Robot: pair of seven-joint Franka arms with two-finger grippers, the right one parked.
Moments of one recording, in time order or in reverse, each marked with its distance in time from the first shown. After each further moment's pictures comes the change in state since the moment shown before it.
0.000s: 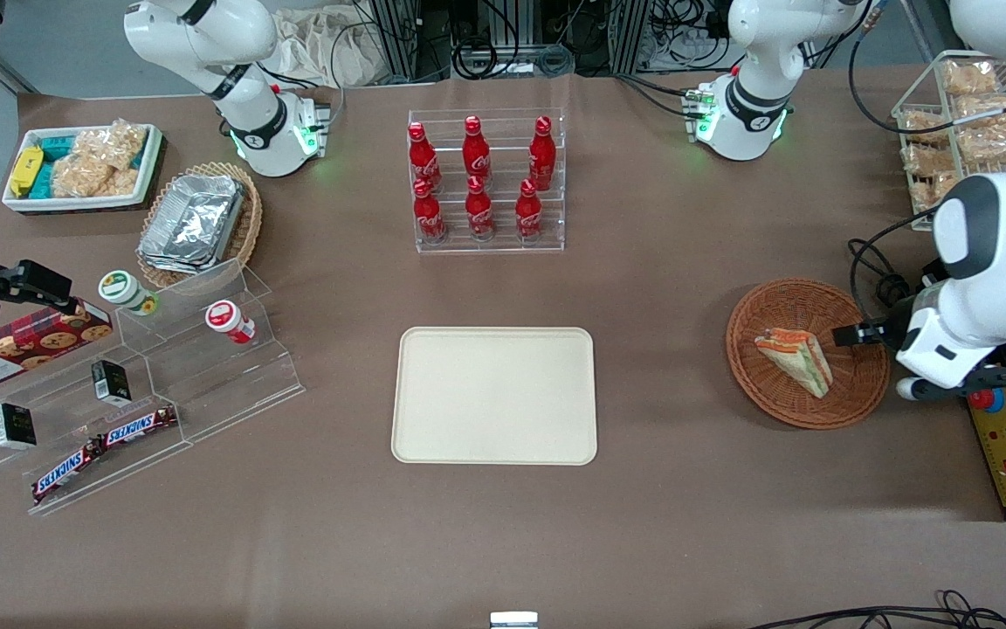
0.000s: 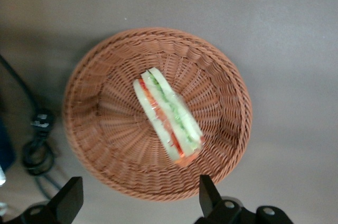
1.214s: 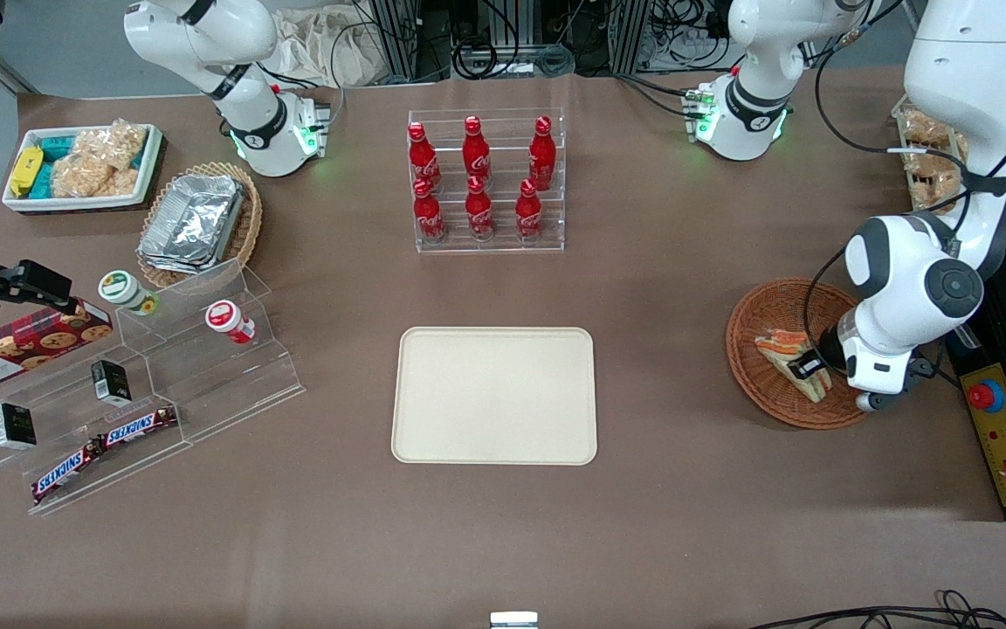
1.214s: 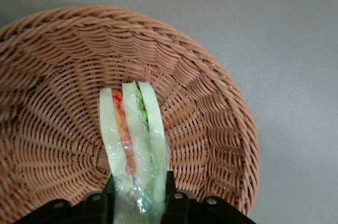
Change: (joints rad) arm -0.003 0.086 -0.006 -0.221 -0.012 0.426 -0.349
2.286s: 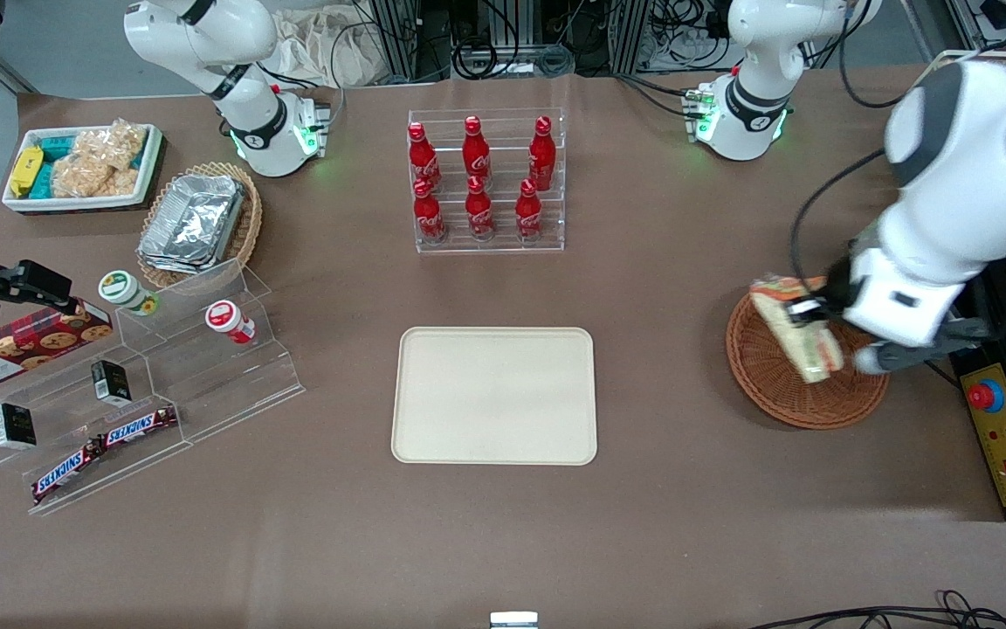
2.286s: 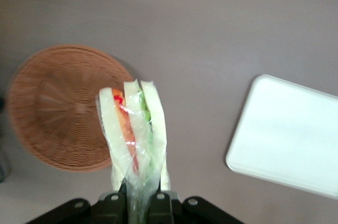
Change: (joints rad) arm -0.026 -0.126 -0.300 0.522 0.006 -0.619 0.049
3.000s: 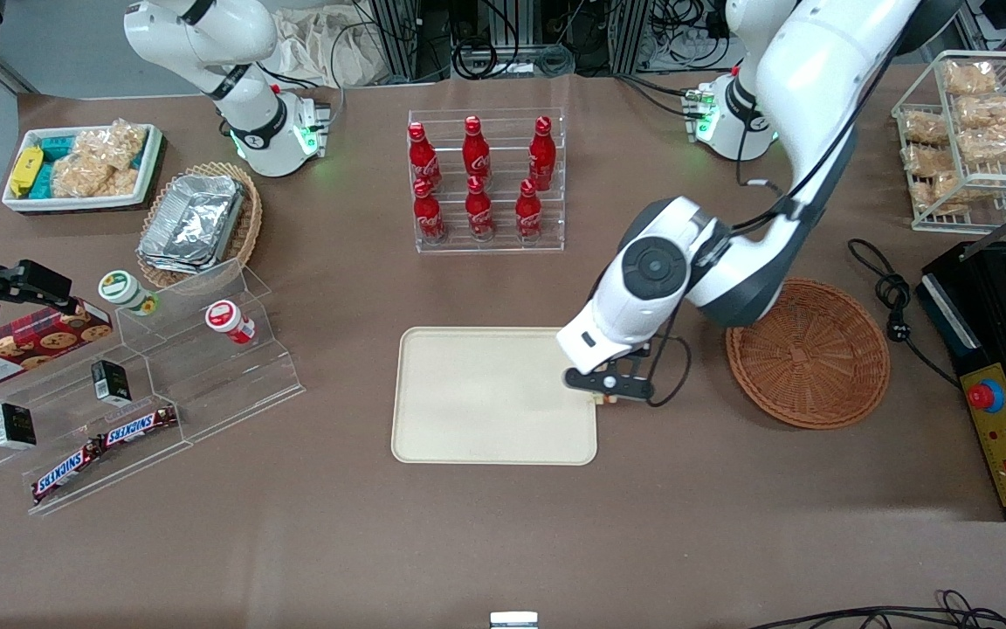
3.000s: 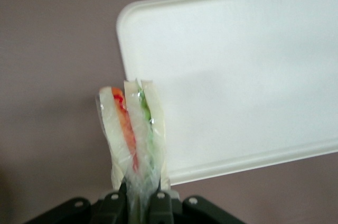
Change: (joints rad) arm -0.324 0.412 -0.030 -0.003 0.200 0.340 -0.001
